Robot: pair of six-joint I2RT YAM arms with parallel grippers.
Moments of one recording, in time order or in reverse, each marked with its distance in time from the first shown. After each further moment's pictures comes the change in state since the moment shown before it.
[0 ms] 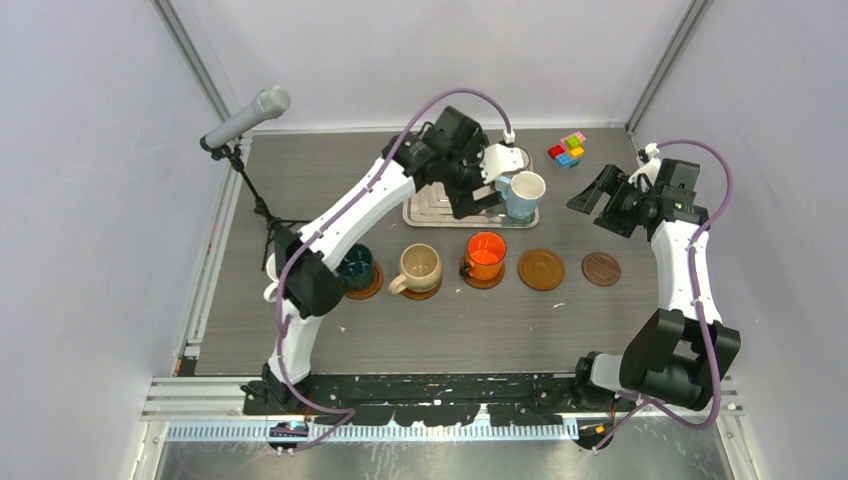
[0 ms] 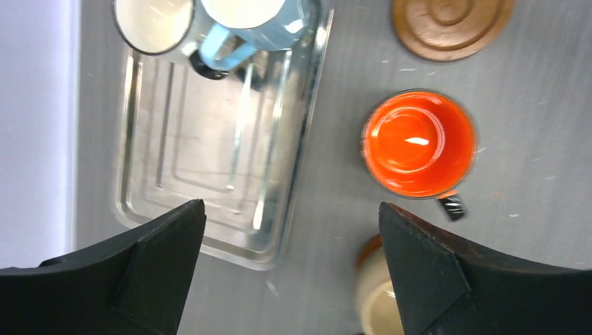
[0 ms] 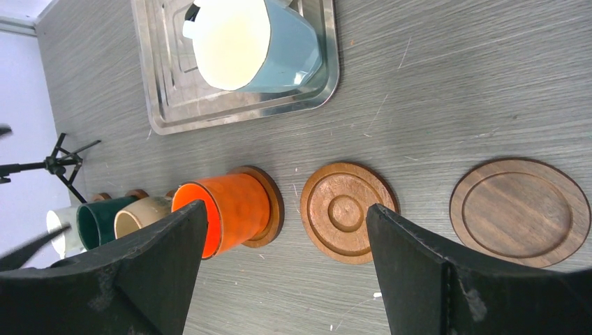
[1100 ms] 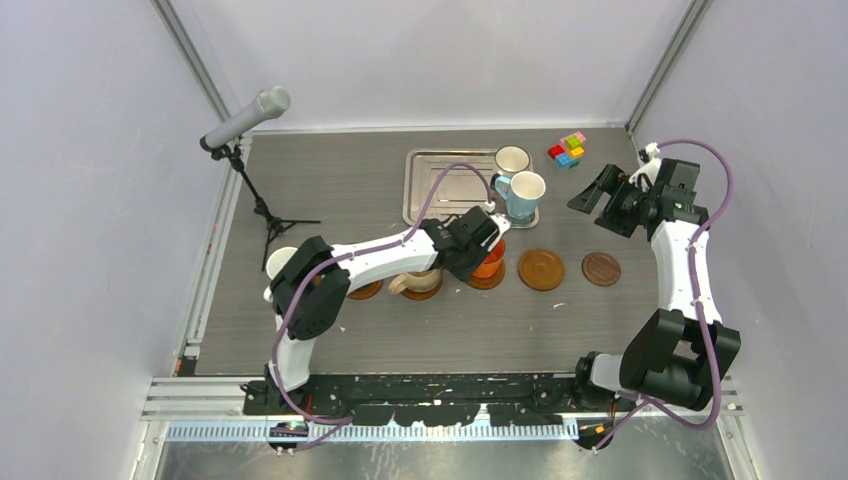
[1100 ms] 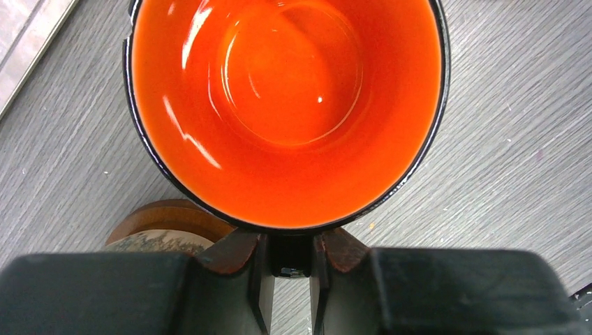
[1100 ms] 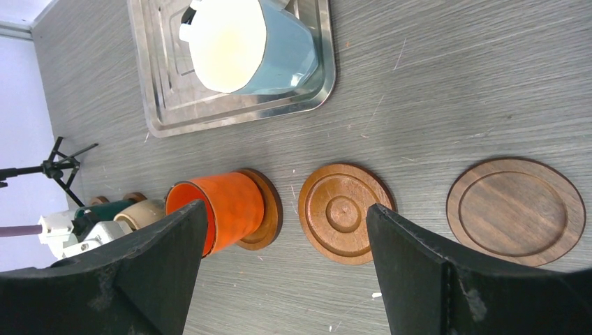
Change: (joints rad) left arm -0.169 -0.080 -0.672 0.393 -0.322 -0.690; right arm 0.002 0.000 0.003 0.000 0.013 0.004
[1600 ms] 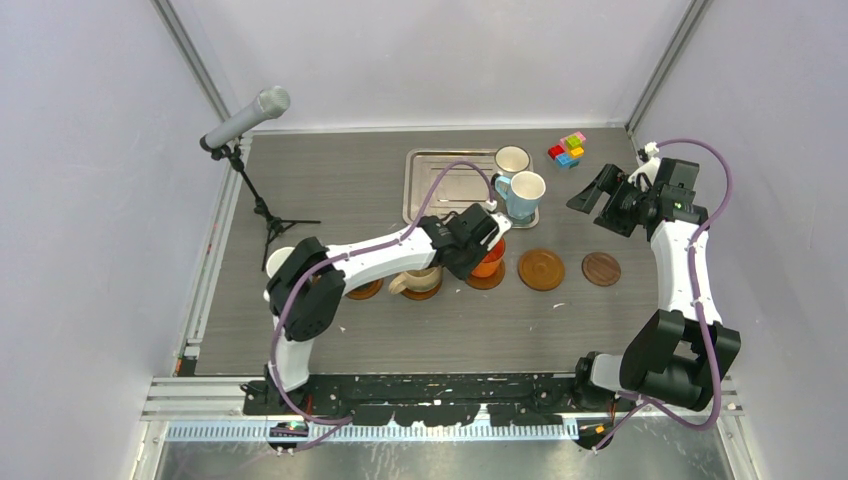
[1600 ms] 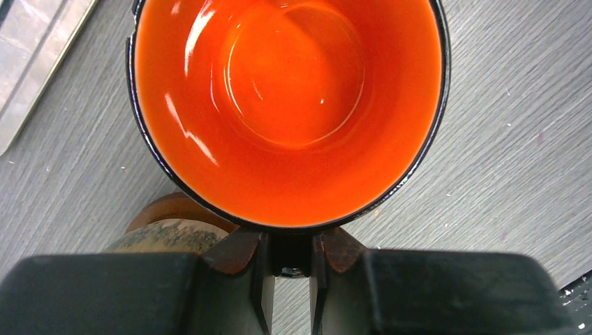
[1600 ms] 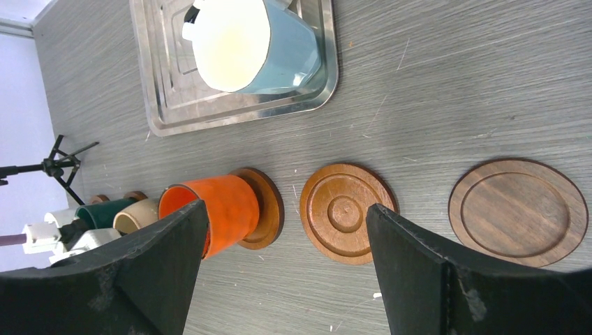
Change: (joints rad) left arm 0.001 -0.029 0.014 -0.033 0.001 0.045; right arm 0.005 -0.002 0.001 0.000 0.000 0.000
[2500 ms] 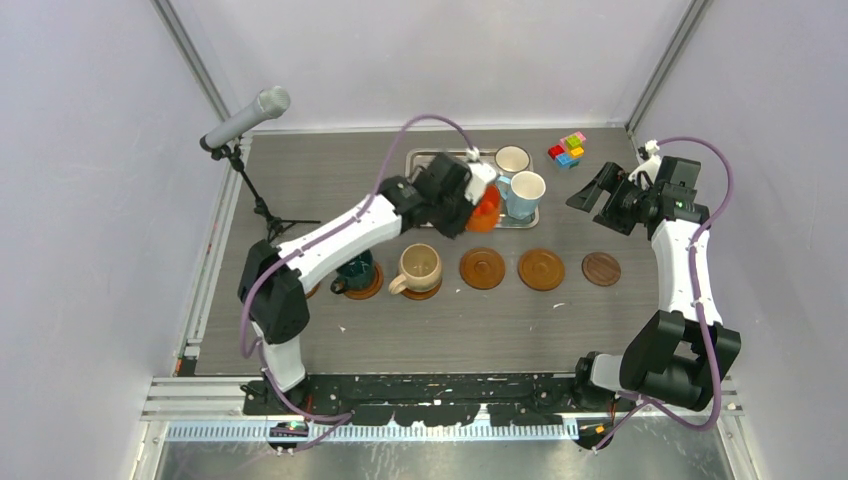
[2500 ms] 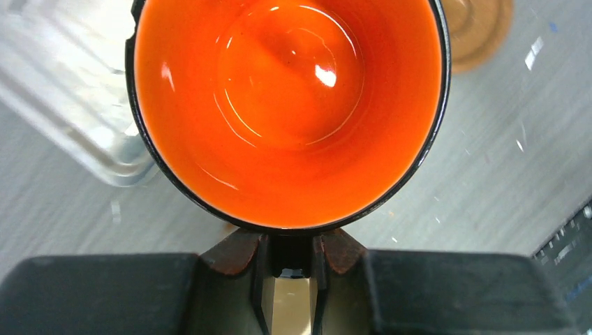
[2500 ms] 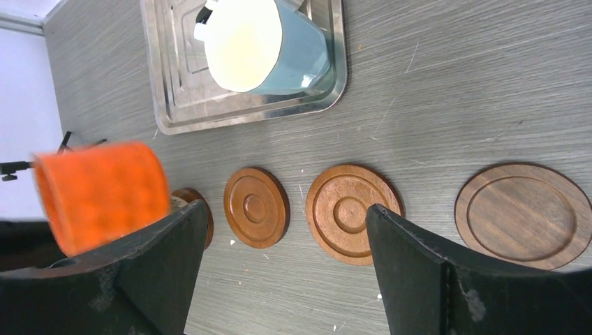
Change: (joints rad) left arm 0.174 -0.104 0.201 -0.100 0.134 0.101; right arm 0.000 0.000 0.015 -0.010 -0.022 -0.002
